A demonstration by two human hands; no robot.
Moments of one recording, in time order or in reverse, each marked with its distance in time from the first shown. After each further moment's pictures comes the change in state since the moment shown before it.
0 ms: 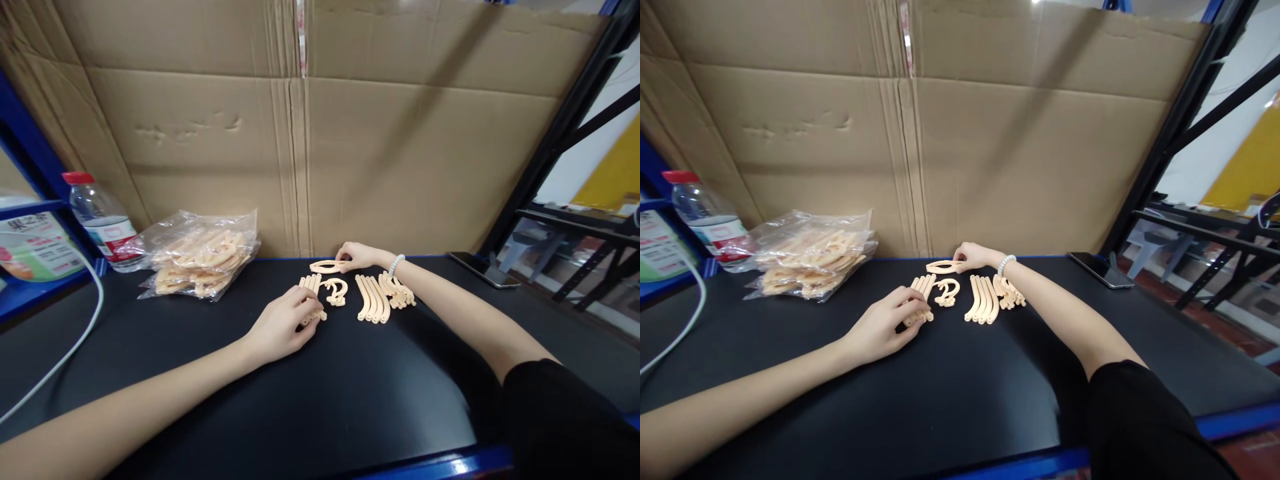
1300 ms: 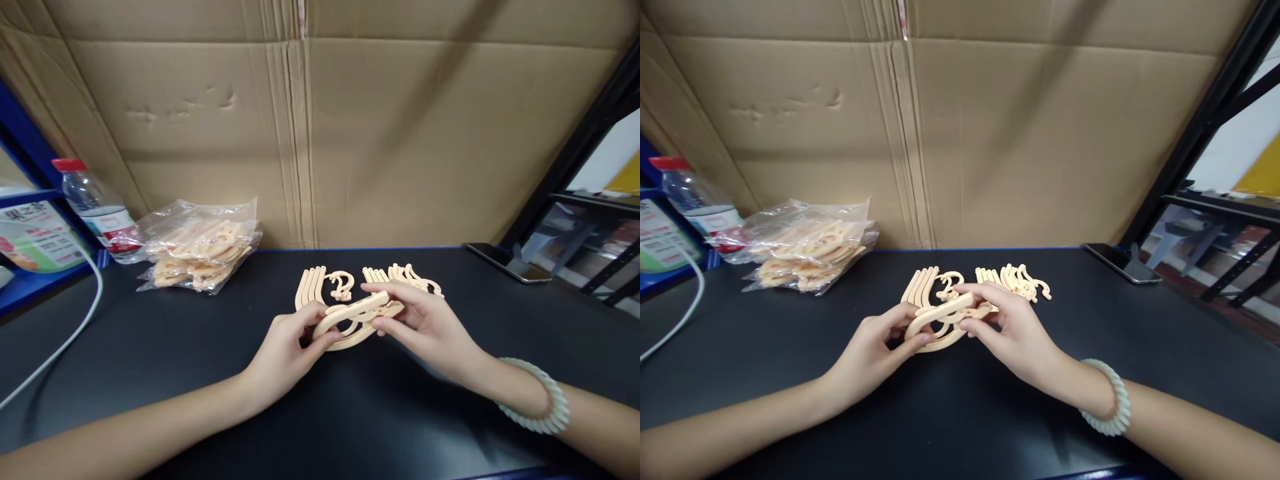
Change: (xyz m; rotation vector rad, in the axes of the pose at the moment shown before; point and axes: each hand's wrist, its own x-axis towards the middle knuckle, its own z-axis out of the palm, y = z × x) left_hand -0.006 0.046 0.004 -0.578 0.095 -0.368; right_hand -0.157 -0.122 0.061 0.726 0.545 -0.031
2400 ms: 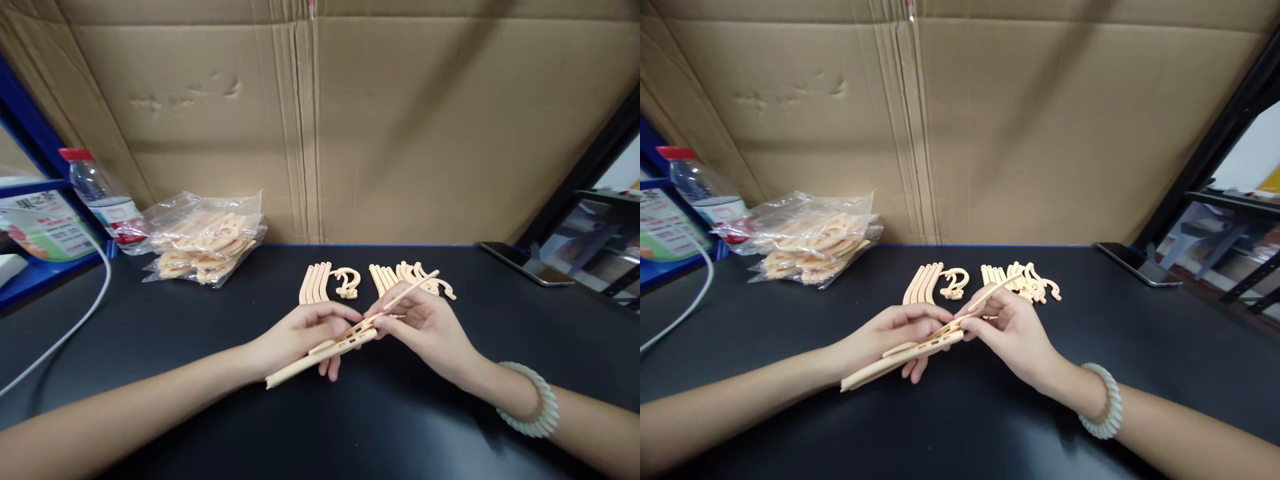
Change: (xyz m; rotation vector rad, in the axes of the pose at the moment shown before) left_hand 0.014 -0.001 -0.005 -0.768 -0.420 -0.389; right_hand 0.004 0.013 0.013 0.318 0.029 0.065
